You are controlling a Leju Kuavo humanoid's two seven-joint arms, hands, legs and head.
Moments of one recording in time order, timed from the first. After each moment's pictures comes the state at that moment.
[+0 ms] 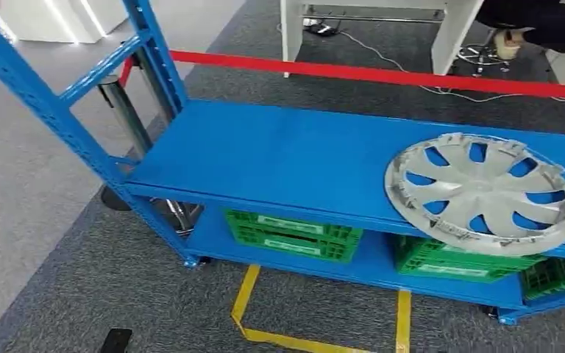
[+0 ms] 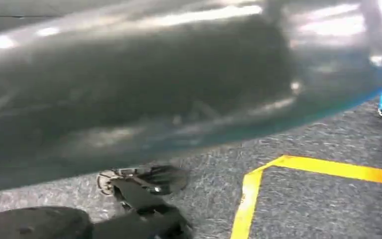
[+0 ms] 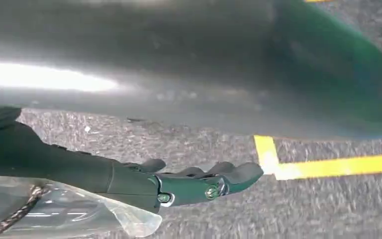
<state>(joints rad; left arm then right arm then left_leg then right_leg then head) -0.05 -0.16 0.84 -0.21 -0.76 0.19 -0.52 -0.05 0.17 -0.55 -0.21 0.34 -0.09 -0.46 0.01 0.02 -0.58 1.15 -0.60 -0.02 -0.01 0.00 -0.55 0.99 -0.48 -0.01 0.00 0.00</state>
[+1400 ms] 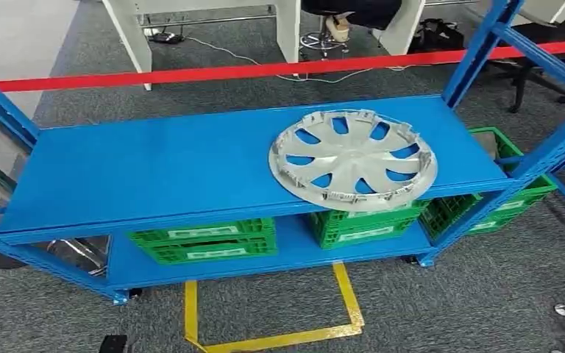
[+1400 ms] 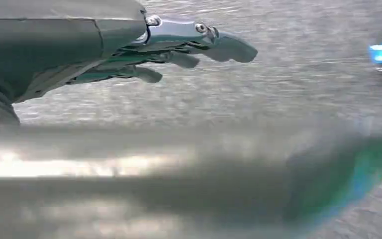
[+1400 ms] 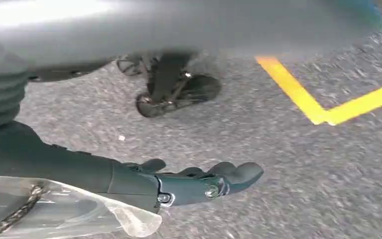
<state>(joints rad) -0.03 -0.17 0.85 -0.21 -0.70 0.31 -0.38 -0.05 0.17 -0.54 -0.22 0.35 -0.14 -0.39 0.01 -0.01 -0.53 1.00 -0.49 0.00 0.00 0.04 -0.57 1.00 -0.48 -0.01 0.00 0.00</state>
